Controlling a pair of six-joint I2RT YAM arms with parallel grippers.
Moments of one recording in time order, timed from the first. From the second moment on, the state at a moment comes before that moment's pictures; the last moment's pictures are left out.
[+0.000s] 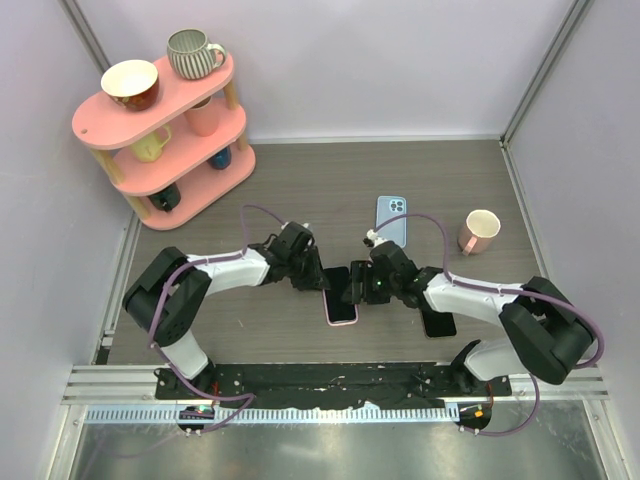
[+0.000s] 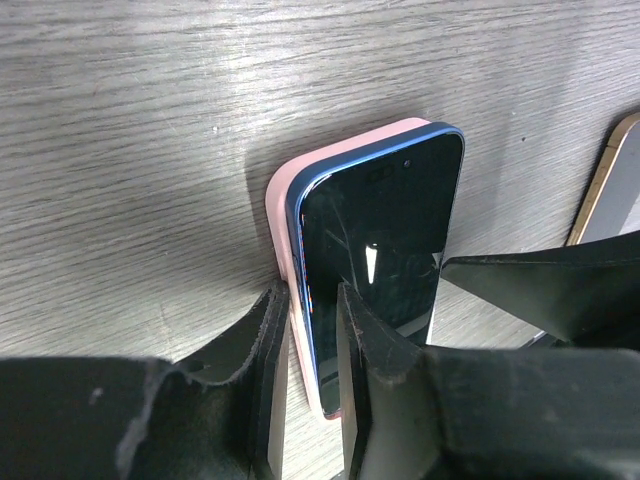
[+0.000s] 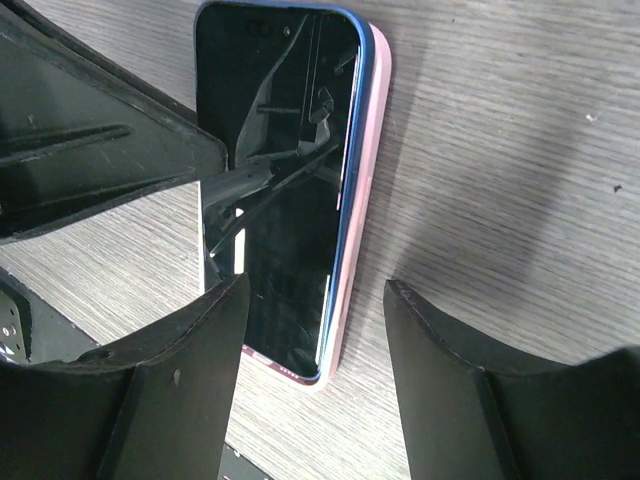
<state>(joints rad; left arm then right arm) -0.72 1.68 0.86 -0.13 0.21 -0.85 0.73 1.37 0.56 -0.04 -0.14 0.65</state>
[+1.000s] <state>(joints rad) -0.67 1.68 0.66 0.23 0.37 -1.04 0.59 1.41 0.46 0.25 -0.34 0.80</state>
